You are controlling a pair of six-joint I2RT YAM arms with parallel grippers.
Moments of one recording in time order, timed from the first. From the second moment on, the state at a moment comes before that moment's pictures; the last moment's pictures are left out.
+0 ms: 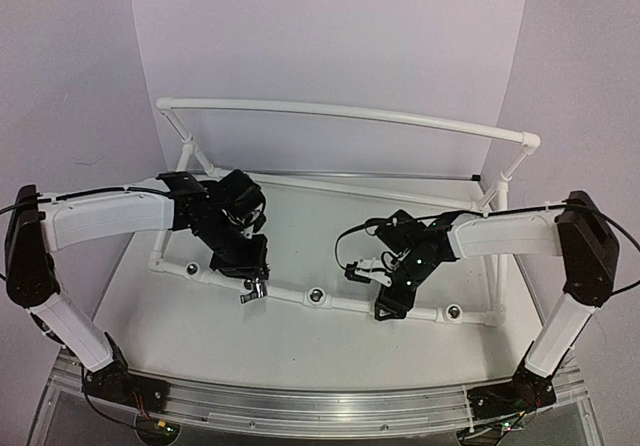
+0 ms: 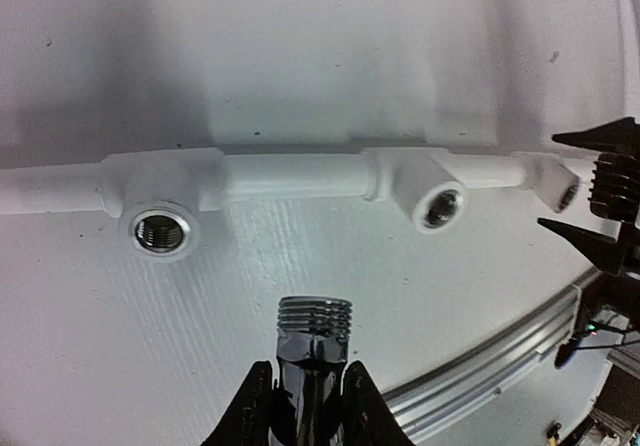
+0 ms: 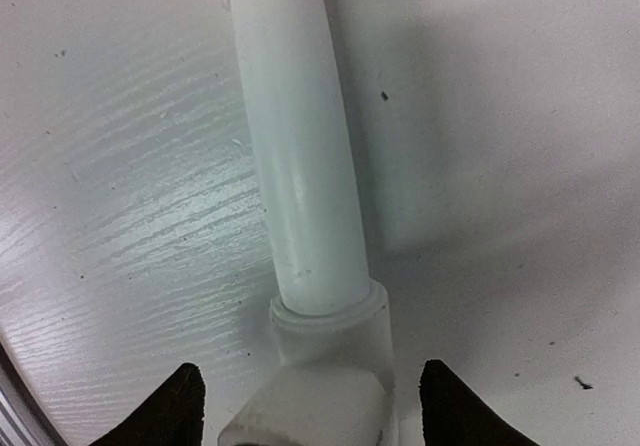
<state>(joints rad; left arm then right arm) -0.86 1.58 1.26 -0.85 0.12 -0.74 0.78 1.73 1.07 -0.63 -0.14 -0.45</state>
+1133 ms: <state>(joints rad) -0.88 1.48 1.23 -0.41 0.83 -0.81 0.98 1.50 1.34 -0.58 -0.36 -0.74</state>
